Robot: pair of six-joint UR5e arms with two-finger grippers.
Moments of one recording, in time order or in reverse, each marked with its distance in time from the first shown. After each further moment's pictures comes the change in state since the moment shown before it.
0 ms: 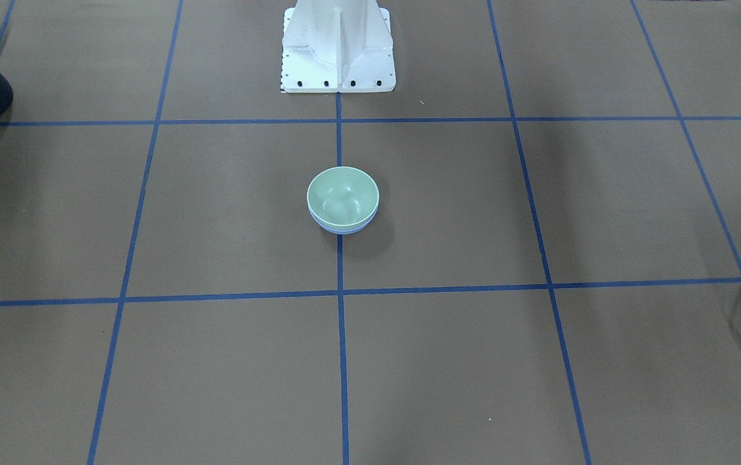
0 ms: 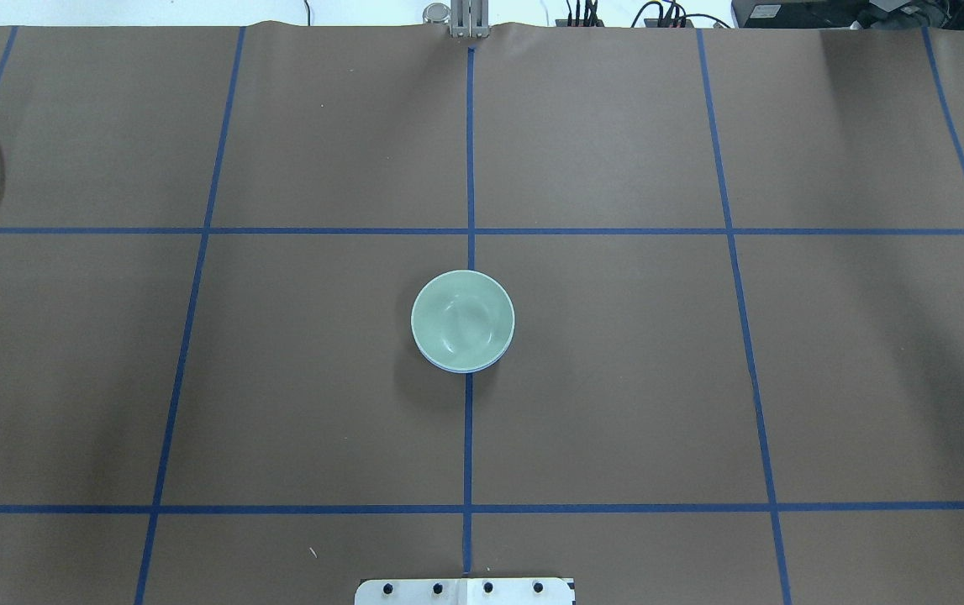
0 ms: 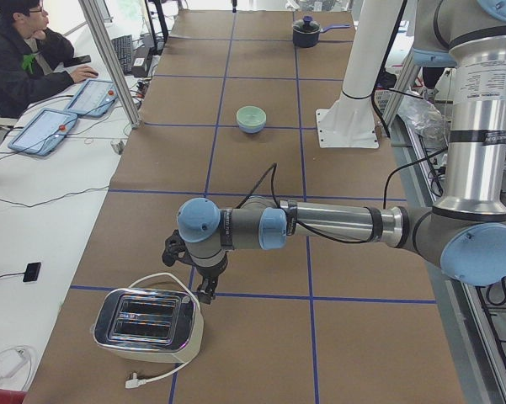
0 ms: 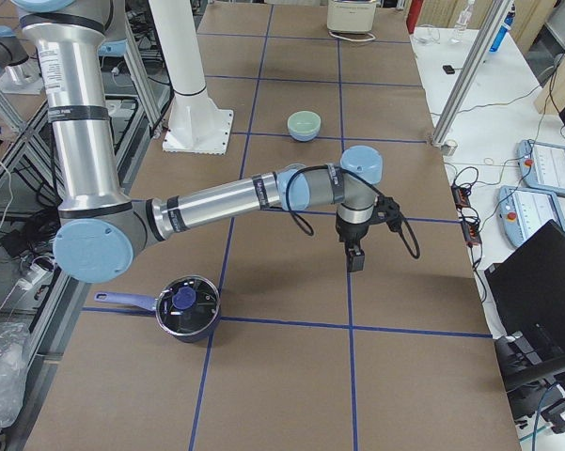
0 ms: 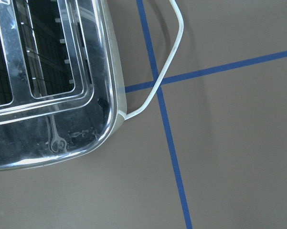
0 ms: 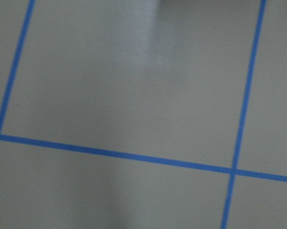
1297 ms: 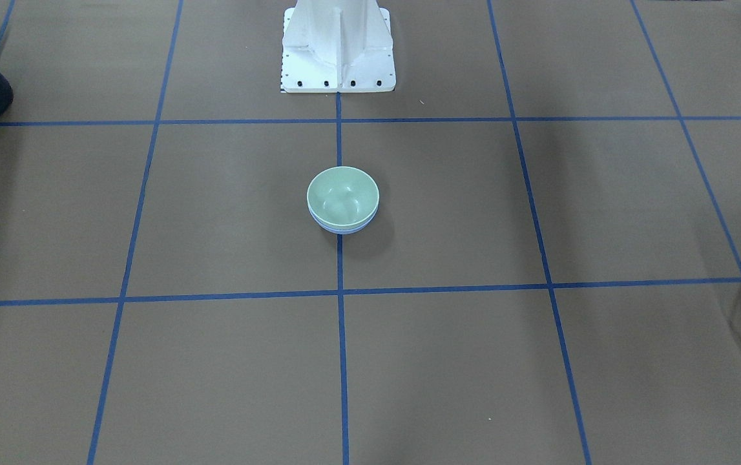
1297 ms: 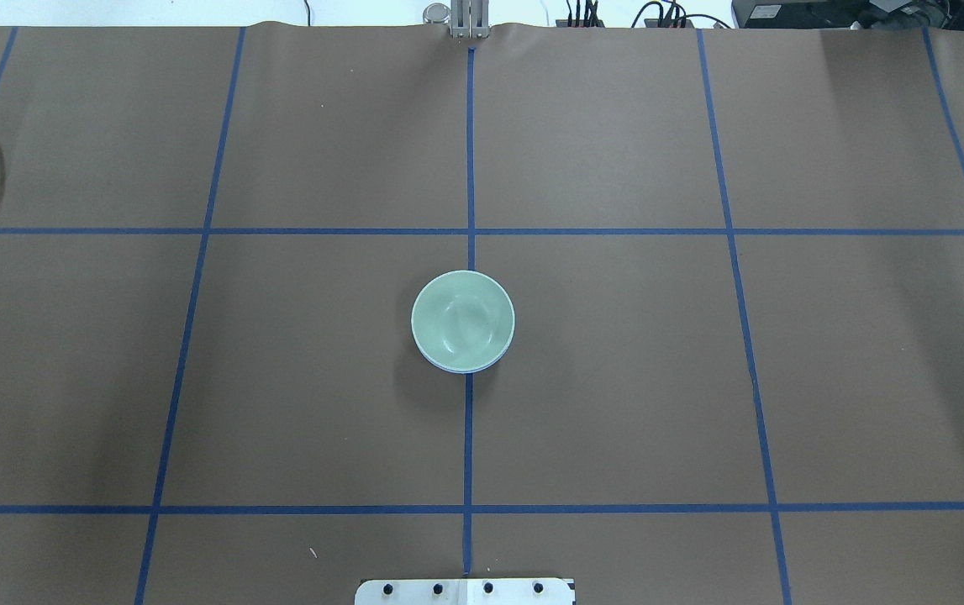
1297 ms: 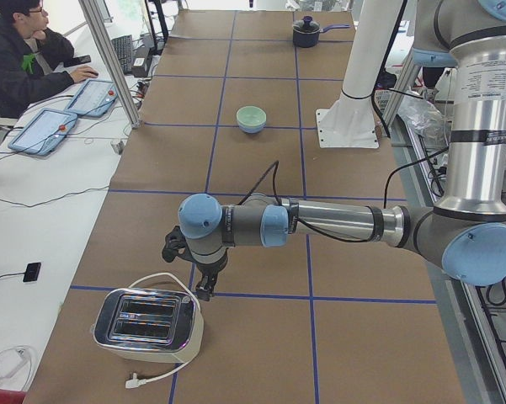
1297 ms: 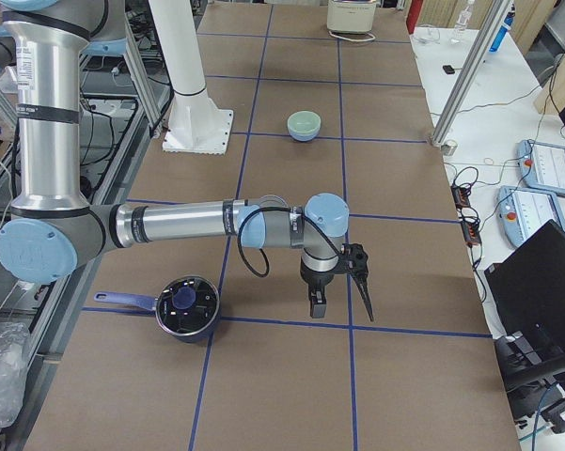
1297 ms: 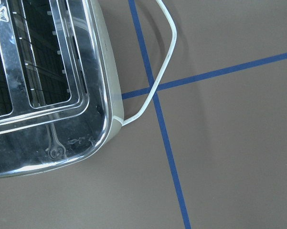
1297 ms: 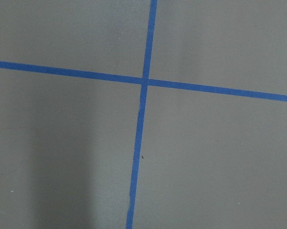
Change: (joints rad) left arm -0.006 0.003 -0.018 0.000 0.000 0.006; right arm 0.062 -0.121 -0.003 0.001 0.006 -0.058
